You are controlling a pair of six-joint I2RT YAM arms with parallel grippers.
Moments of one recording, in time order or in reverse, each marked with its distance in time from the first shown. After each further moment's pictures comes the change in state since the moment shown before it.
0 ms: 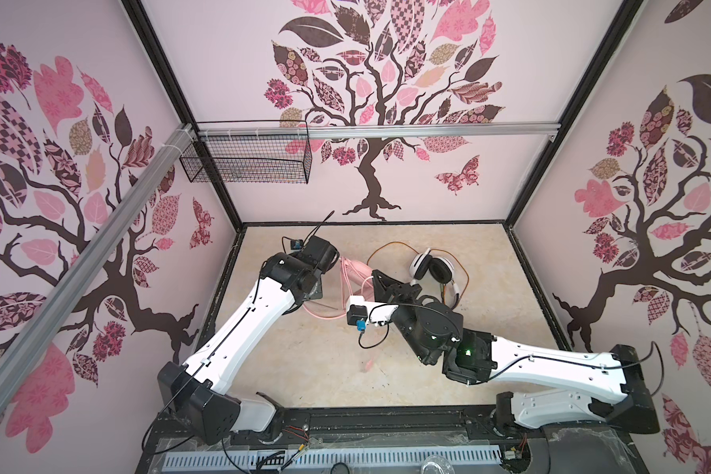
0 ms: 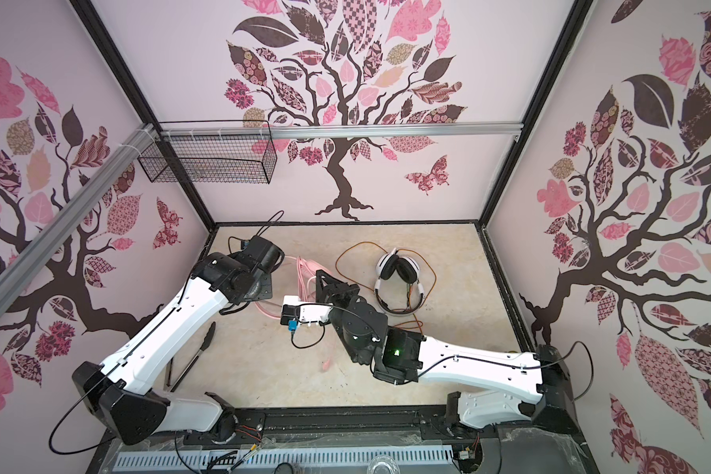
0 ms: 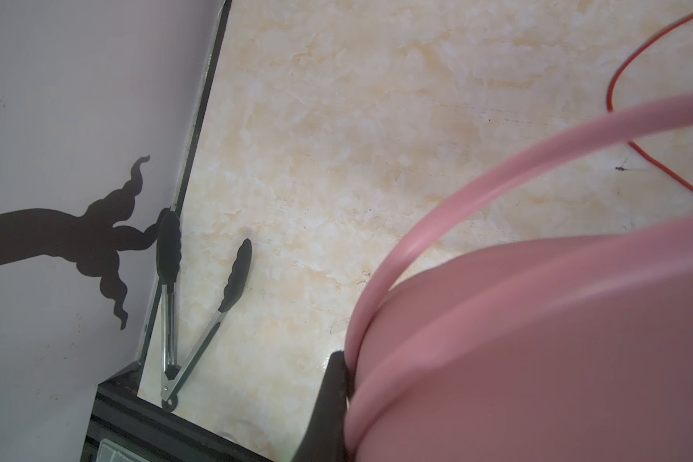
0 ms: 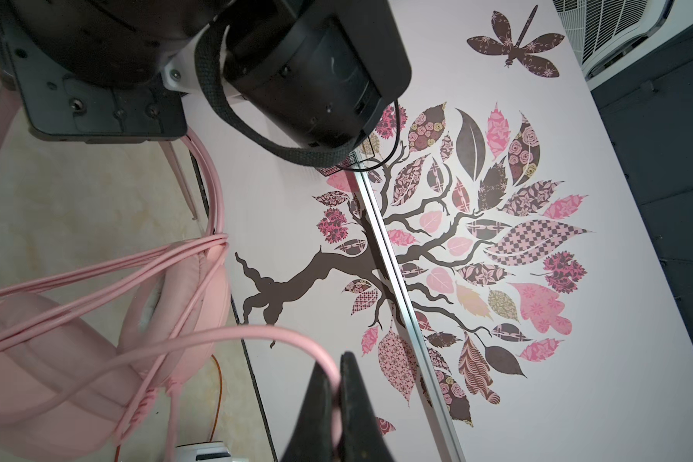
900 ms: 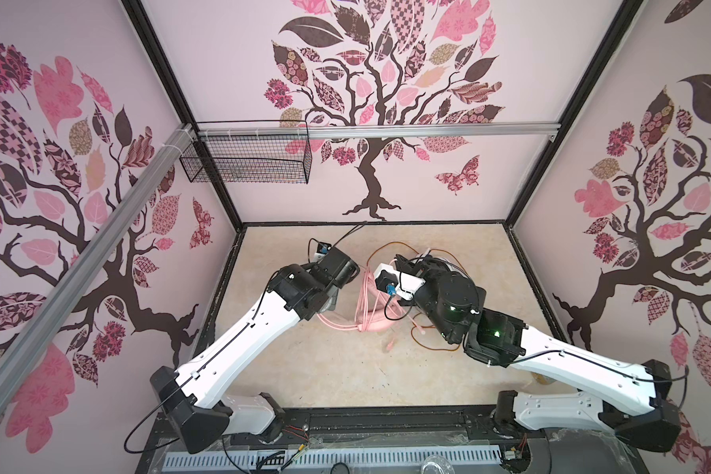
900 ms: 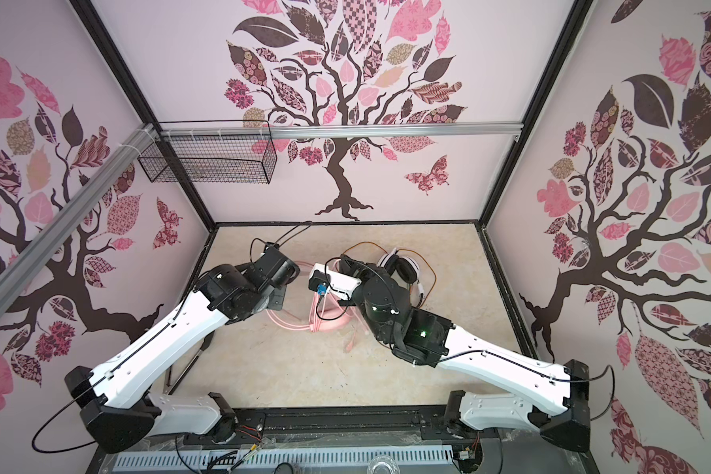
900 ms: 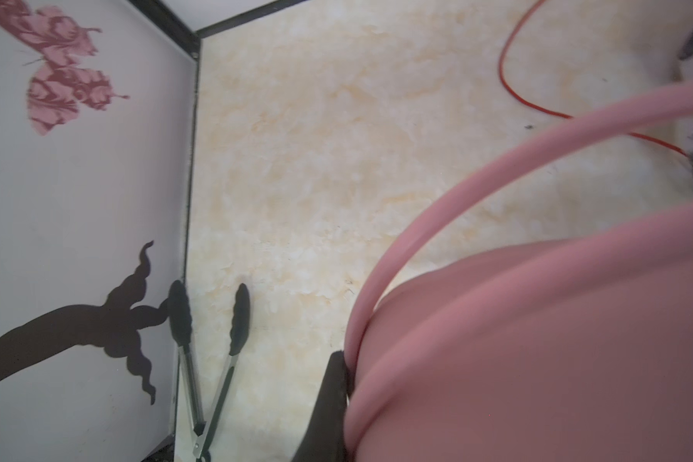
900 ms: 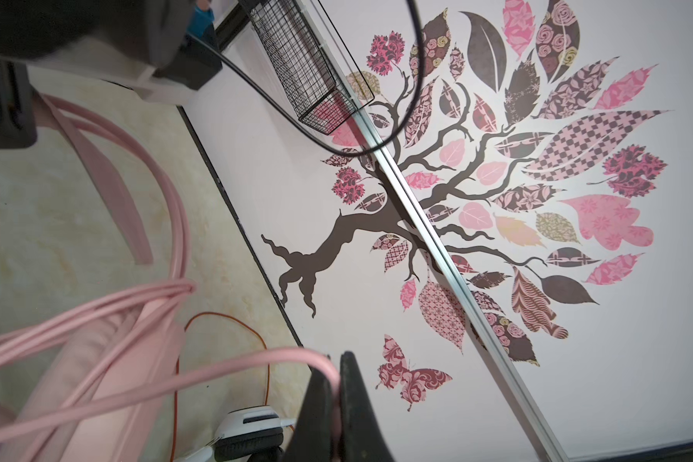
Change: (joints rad) left arm -0.253 -0.065 -0.001 0.032 -0.038 0.148; right arm -0.184 -0.094 0.077 -0.306 -0.200 0.349
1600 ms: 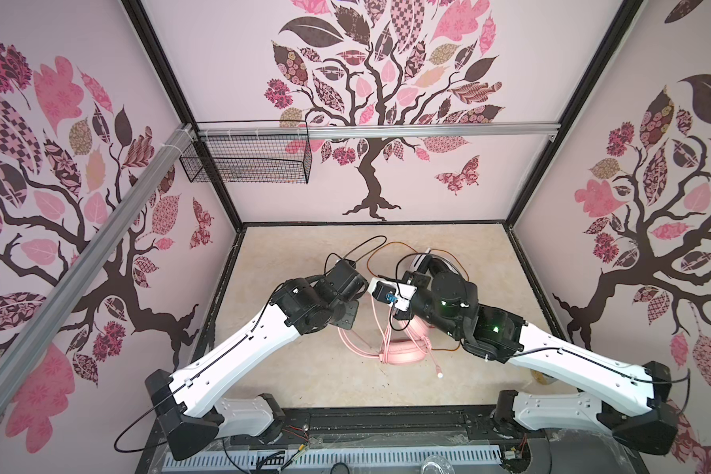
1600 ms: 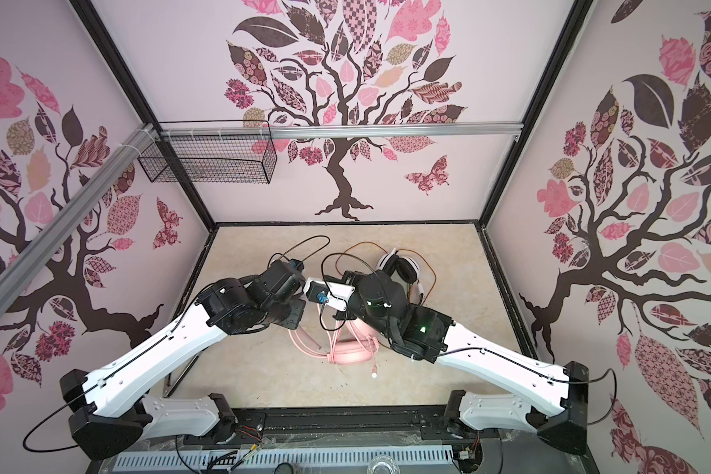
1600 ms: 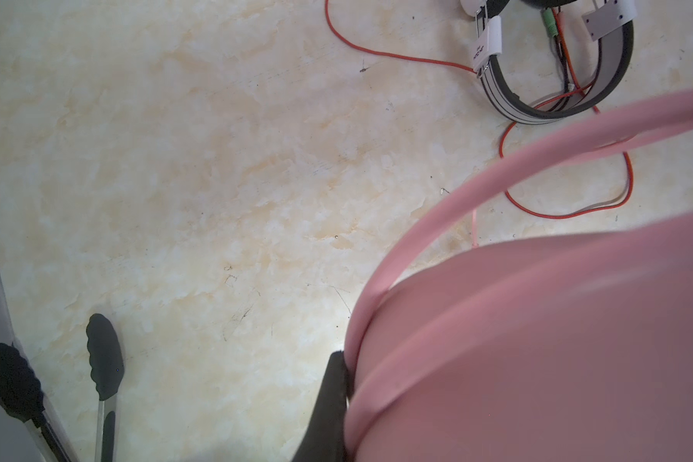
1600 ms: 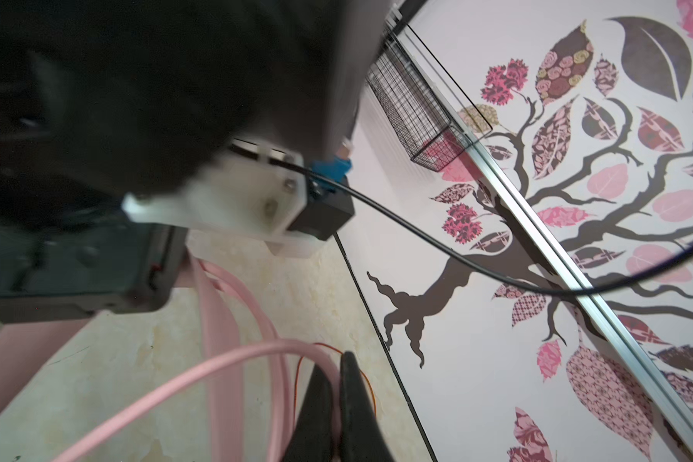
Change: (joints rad) left arm -0.070 -0.044 -0.064 0.084 0.298 0.029; right arm -0.084 0.021 0.011 -0.133 -0.315 0.219
